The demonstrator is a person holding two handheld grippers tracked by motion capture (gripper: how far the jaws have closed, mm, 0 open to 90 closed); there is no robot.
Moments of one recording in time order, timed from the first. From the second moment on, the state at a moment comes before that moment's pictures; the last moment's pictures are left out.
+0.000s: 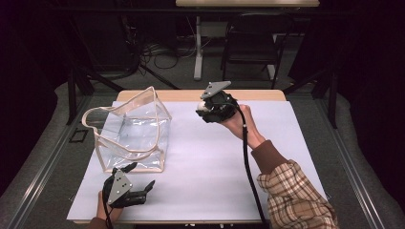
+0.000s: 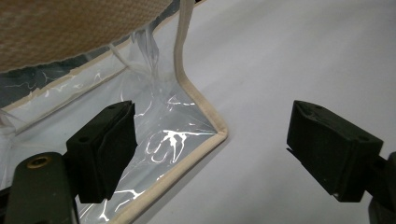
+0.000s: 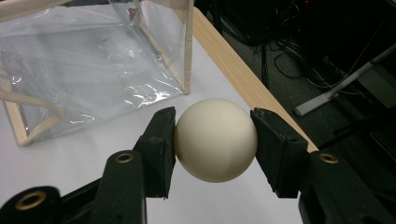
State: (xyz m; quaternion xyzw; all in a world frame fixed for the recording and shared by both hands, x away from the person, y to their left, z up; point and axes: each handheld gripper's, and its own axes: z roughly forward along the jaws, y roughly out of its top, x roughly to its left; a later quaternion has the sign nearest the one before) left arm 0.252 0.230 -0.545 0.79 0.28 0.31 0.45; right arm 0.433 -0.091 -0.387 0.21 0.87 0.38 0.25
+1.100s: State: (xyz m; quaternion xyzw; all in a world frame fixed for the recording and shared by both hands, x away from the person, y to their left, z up) left arm 0.253 0.230 -0.545 0.79 0.28 0.31 0.45; right arm 0.433 -0.066 -0.375 0.19 0.87 0.38 0.25
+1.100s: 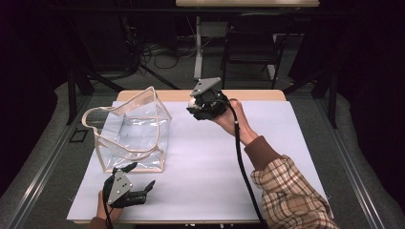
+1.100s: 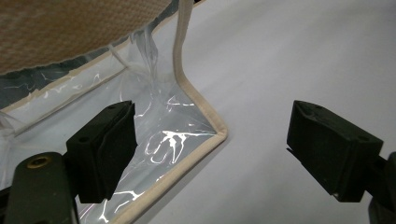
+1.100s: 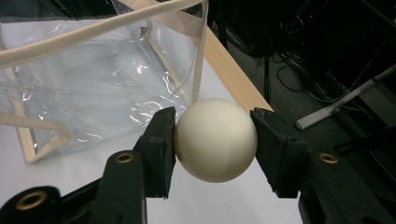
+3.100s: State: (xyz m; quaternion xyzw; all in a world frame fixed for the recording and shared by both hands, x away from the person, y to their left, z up) left arm 0.252 0.230 -0.545 0.79 0.28 0.31 0.46; right arm 0.430 -0.017 -0.361 0.14 0.87 0.40 0.25
